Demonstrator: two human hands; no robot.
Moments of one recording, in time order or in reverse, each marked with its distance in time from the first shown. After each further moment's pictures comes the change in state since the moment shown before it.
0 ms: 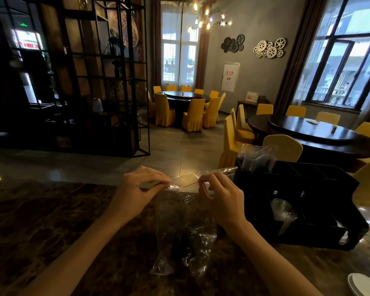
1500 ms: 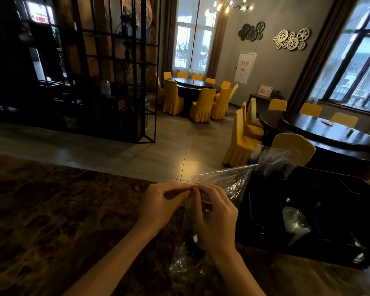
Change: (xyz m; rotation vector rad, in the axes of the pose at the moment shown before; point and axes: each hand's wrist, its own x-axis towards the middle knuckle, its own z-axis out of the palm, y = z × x) left_hand -0.007 -0.022 0.079 -0.458 0.077 -0.352; right_hand -0.016 -0.045 0.022 0.455 -0.003 0.331
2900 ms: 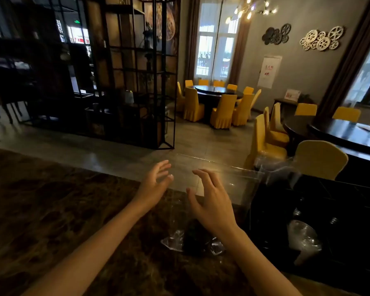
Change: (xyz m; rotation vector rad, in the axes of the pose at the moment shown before) left_hand 0.057 -0.030 0.003 0.236 0.069 -0.233; right_hand 0.046 0.059 -0.012 -0.157 -0.388 -0.044
